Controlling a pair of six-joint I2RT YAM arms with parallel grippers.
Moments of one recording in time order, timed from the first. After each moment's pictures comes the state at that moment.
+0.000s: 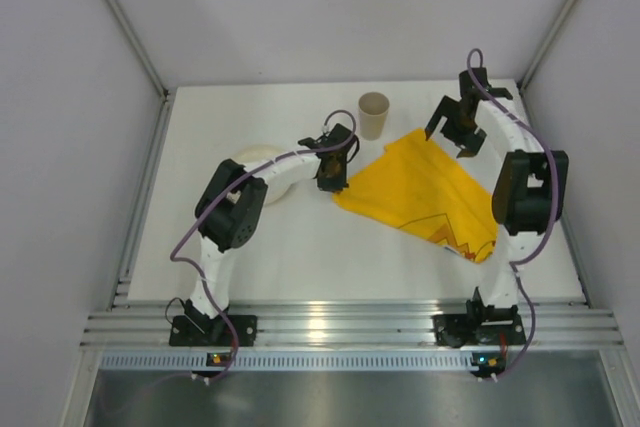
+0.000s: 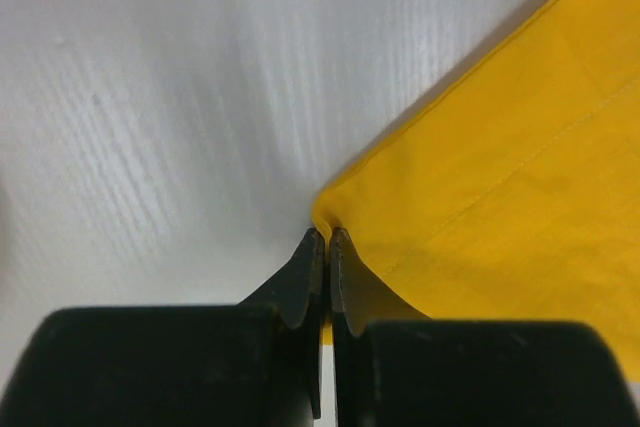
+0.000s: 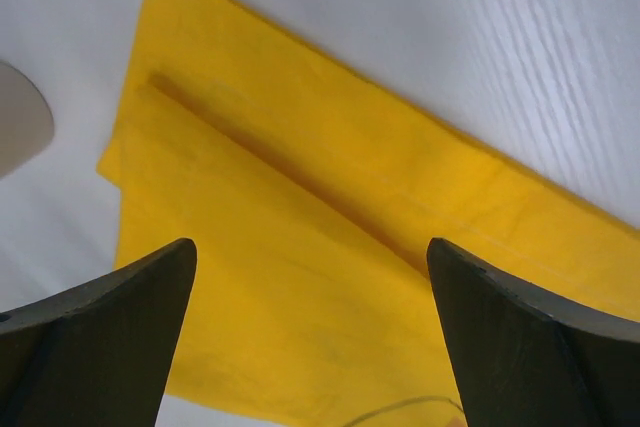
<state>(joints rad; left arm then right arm) -0.67 2.13 1.59 -0.56 -0.12 -0.58 0.03 1.95 1.67 -0.85 0.02 0.55</state>
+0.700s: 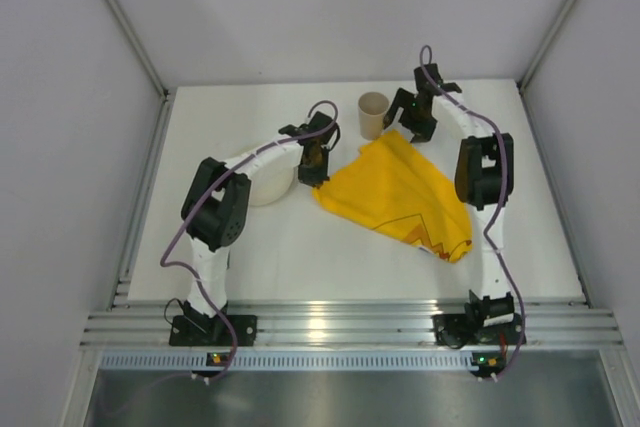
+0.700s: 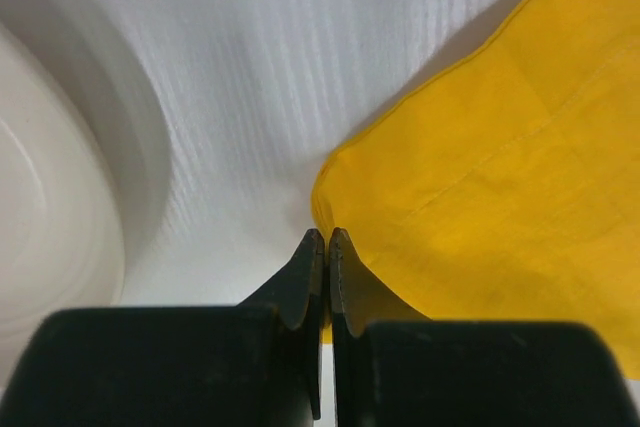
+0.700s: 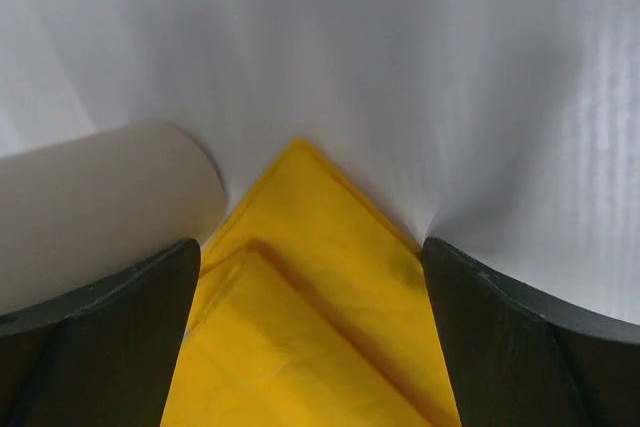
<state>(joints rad) -0.57 2.04 1.57 -0.71 -0.10 -0.47 0.16 2.43 2.14 -0.77 -0.12 0.58</state>
